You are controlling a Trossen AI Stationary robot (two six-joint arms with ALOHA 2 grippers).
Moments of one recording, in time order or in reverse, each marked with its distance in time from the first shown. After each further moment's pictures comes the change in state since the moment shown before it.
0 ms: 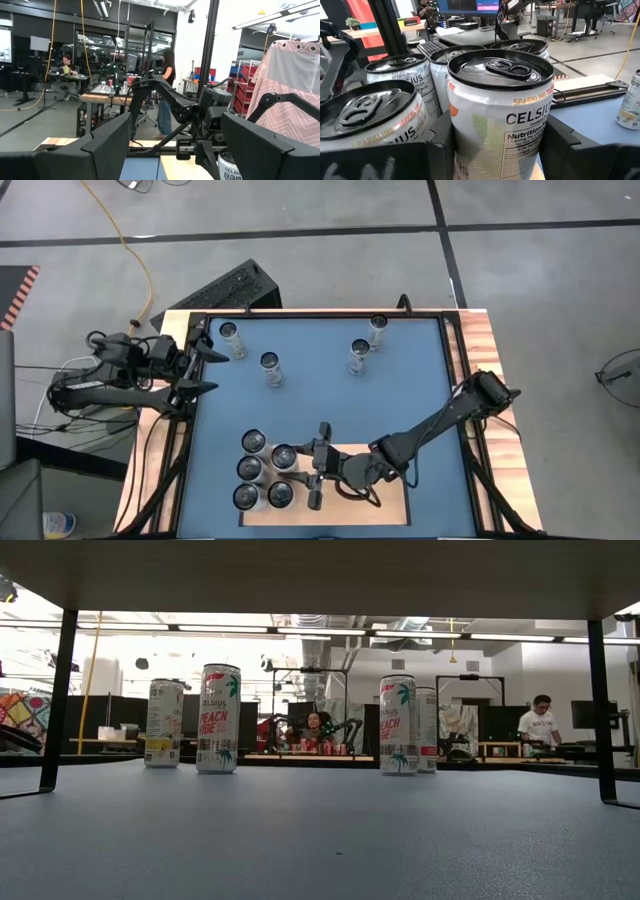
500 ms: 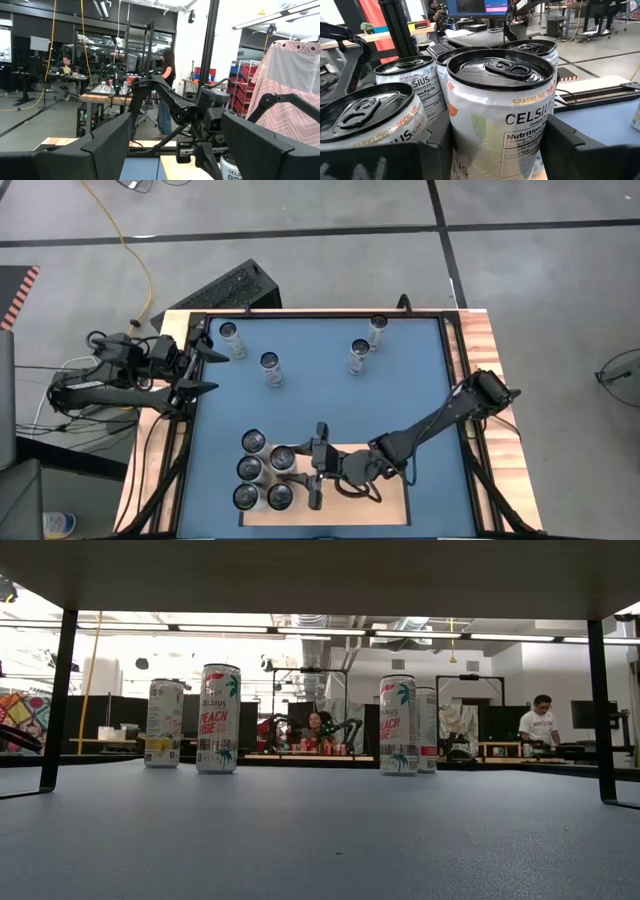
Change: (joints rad) left arm 0.000 0.000 0.000 0.000 0.000 -0.001; right arm -0.014 0.000 -0.016 0.034 -0.070 0.003
